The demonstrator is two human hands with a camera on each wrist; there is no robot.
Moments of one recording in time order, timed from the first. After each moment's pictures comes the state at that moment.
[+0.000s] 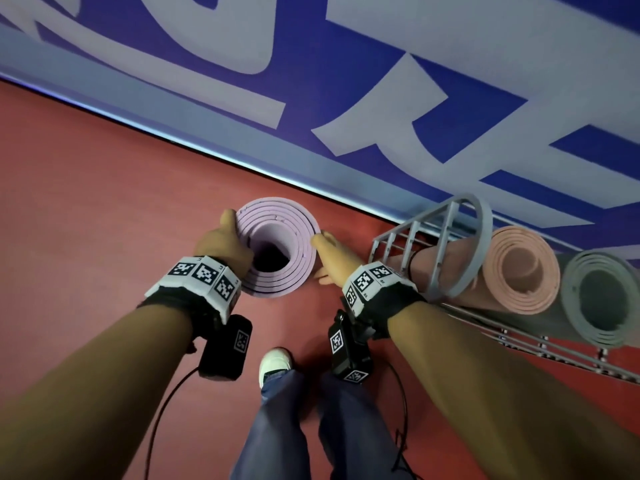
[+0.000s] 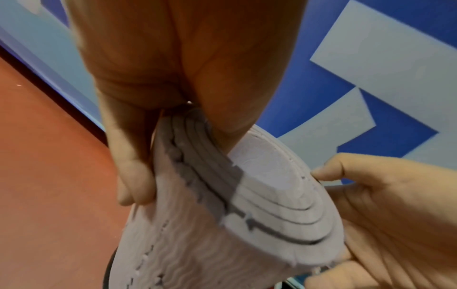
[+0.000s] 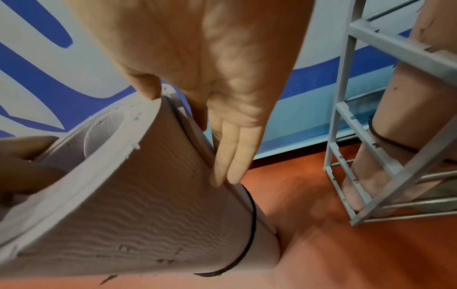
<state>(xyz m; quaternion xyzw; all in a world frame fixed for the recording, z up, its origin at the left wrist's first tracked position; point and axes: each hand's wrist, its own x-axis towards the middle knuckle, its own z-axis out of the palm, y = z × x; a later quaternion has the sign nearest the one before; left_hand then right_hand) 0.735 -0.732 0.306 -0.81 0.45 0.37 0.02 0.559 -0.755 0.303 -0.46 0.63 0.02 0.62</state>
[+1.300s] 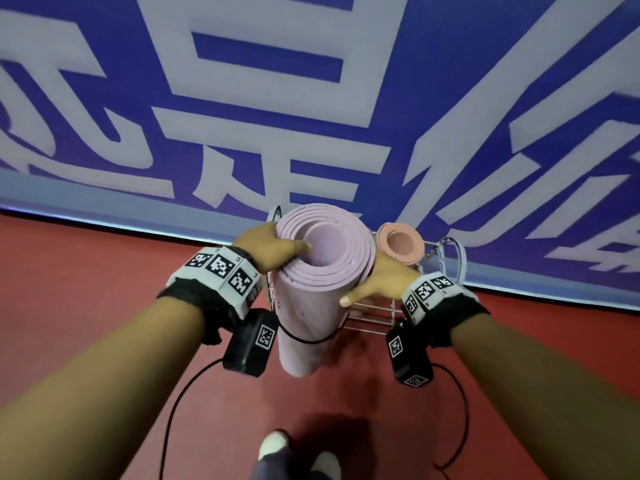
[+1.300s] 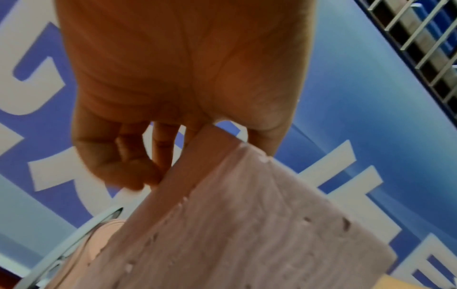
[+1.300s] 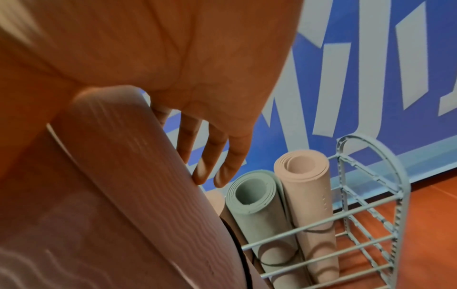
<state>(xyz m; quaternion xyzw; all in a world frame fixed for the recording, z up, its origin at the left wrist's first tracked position) 0.357 -0.546 0.619 -0.66 0.59 0.45 -0.10 0.131 -0.544 0.551 -0.65 0.52 -0.16 0.52</state>
